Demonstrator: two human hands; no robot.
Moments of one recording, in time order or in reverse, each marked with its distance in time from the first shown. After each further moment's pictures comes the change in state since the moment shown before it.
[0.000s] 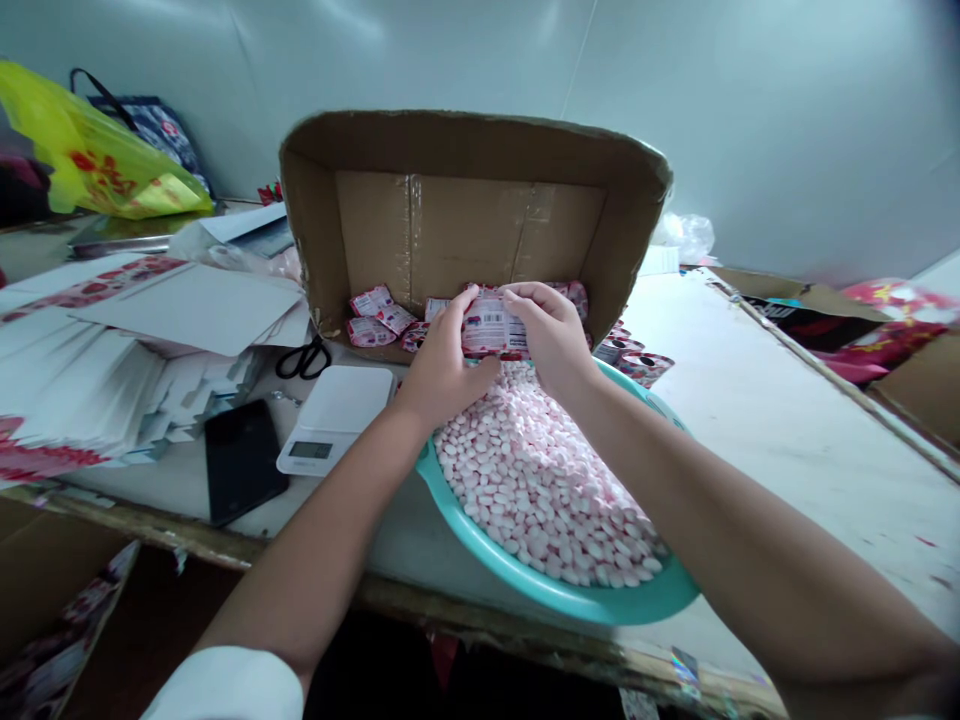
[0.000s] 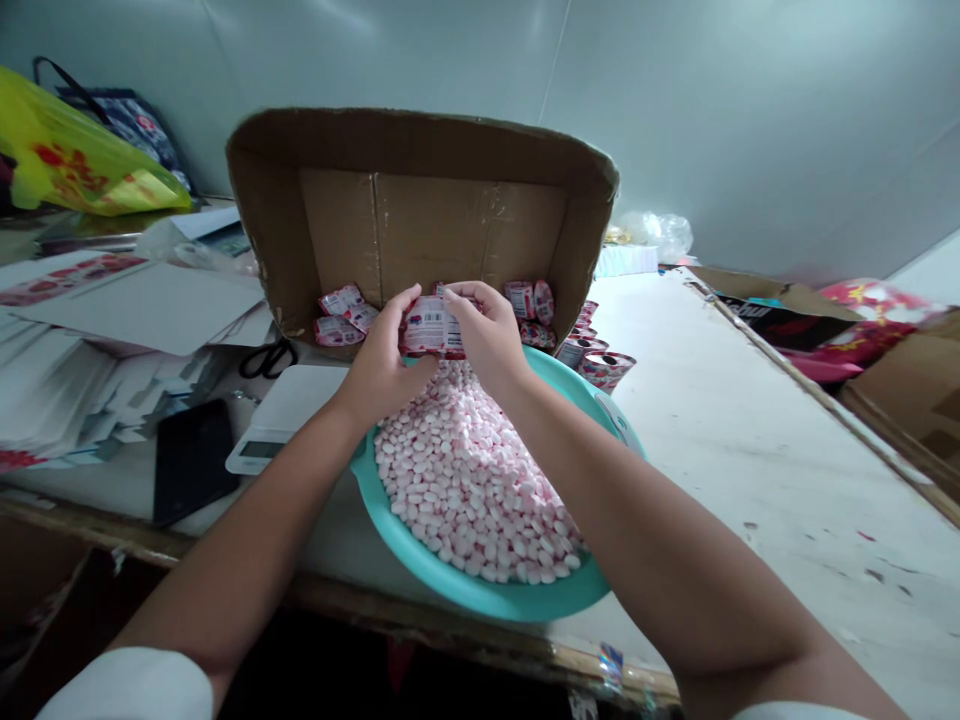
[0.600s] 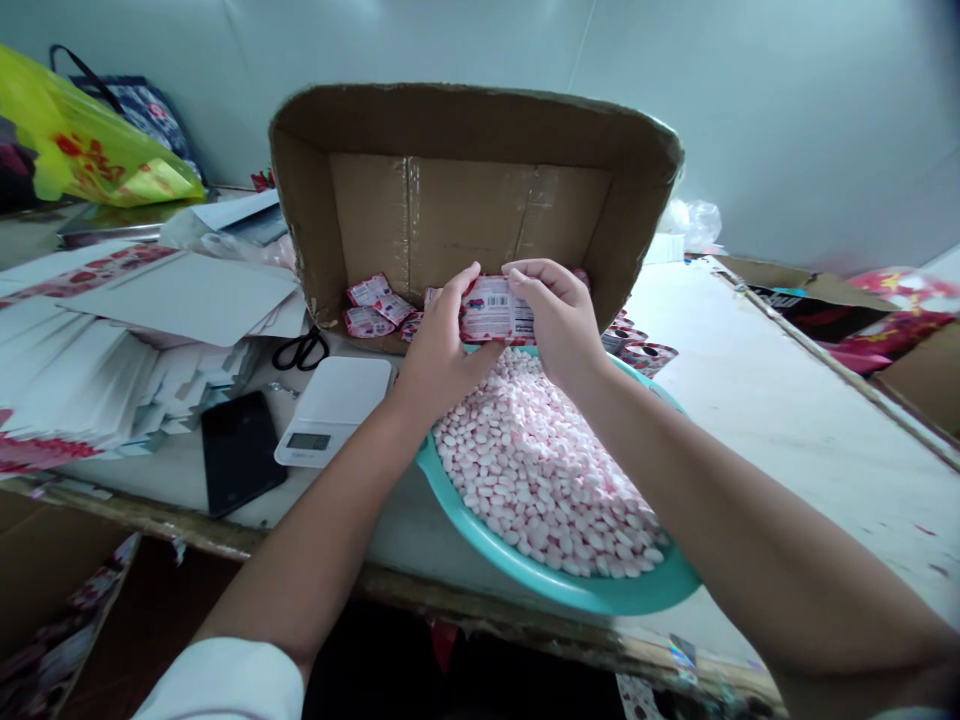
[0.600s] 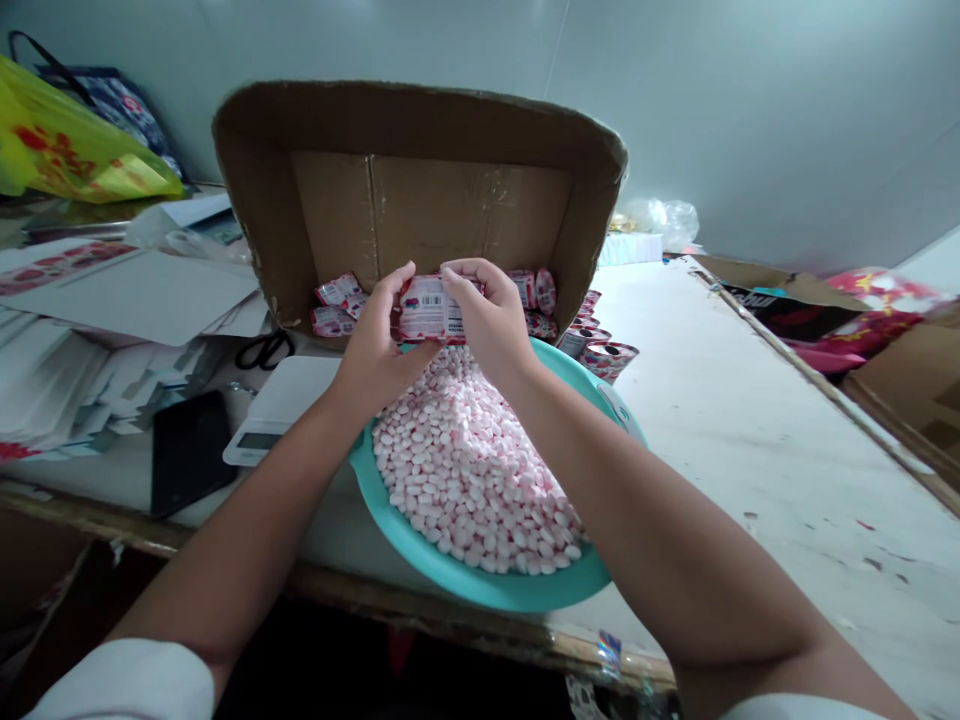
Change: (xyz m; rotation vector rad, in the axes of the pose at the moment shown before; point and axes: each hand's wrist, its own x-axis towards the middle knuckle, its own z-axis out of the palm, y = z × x) left_hand 0.004 -0.006 0.001 0.057 0.088 0.149; right_hand 0.000 -0.007 -0.002 -0.005 0.008 -0.099
